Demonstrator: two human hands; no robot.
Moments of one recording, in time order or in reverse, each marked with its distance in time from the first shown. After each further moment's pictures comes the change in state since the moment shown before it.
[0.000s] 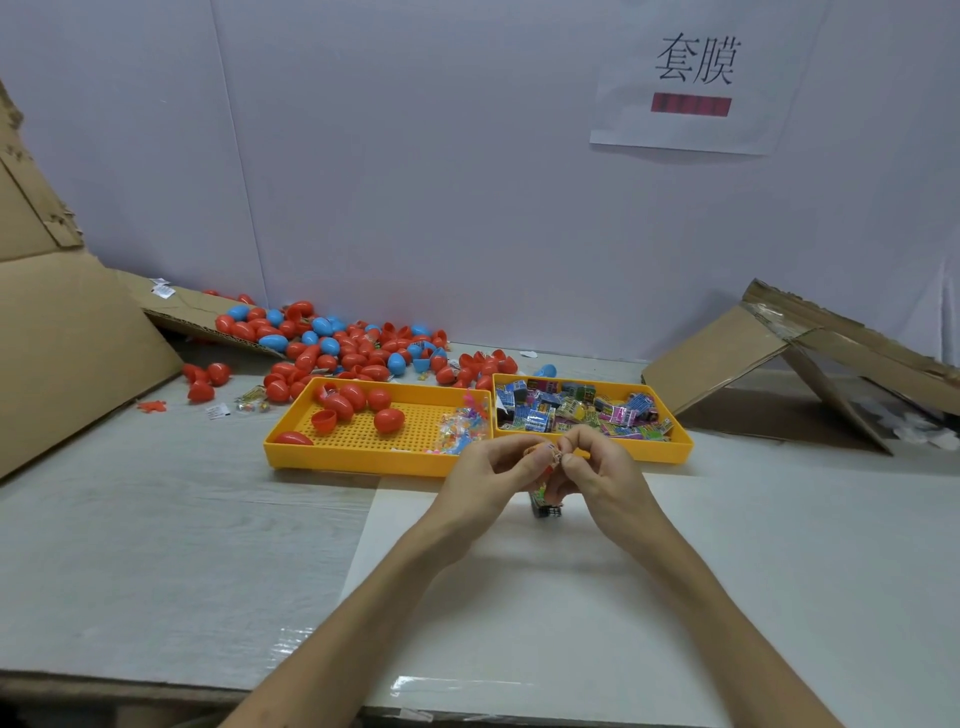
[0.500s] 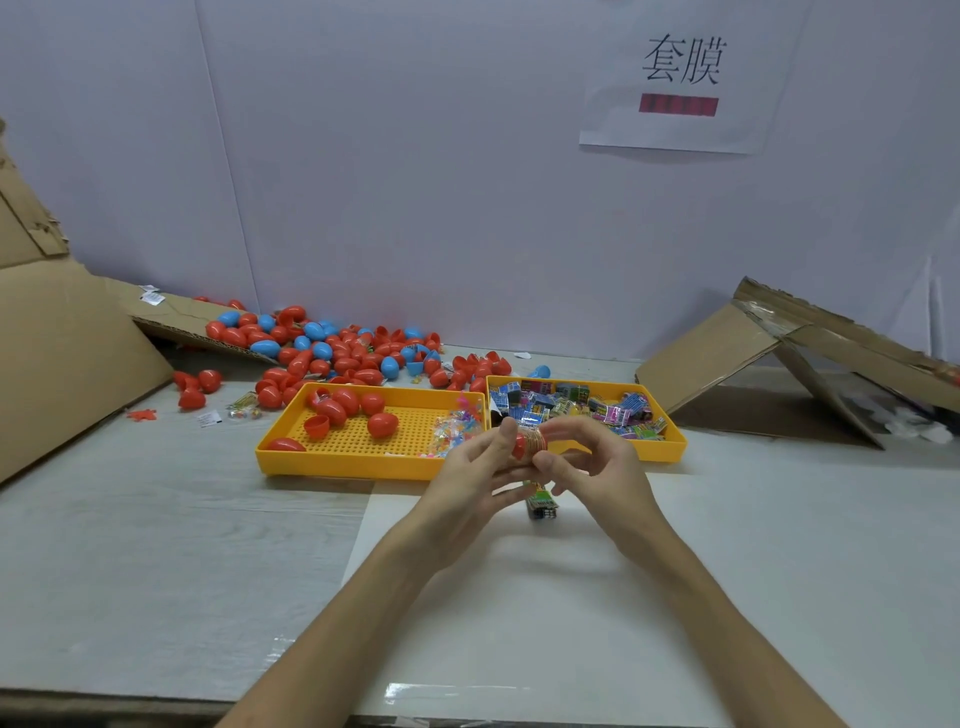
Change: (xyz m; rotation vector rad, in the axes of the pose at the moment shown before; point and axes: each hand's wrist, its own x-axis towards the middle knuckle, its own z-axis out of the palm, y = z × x) left_hand -0.001 0.007 -0.004 -0.374 0.023 -0.201; right_hand -0.005 -0.011 0.001 0.078 0.090 -0.090
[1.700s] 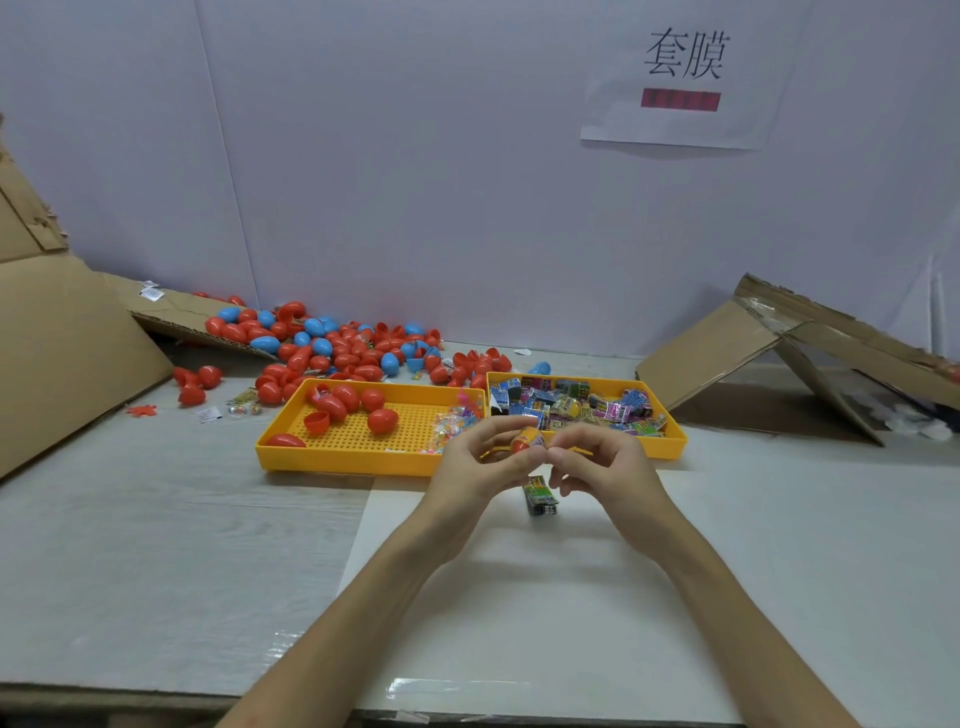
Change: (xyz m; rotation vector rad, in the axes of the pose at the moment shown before) left_hand 0.001 -0.001 0.001 0.181 0.077 0.143; right_hand 0.001 -0.003 -0.009 0.103 -0.073 0.118
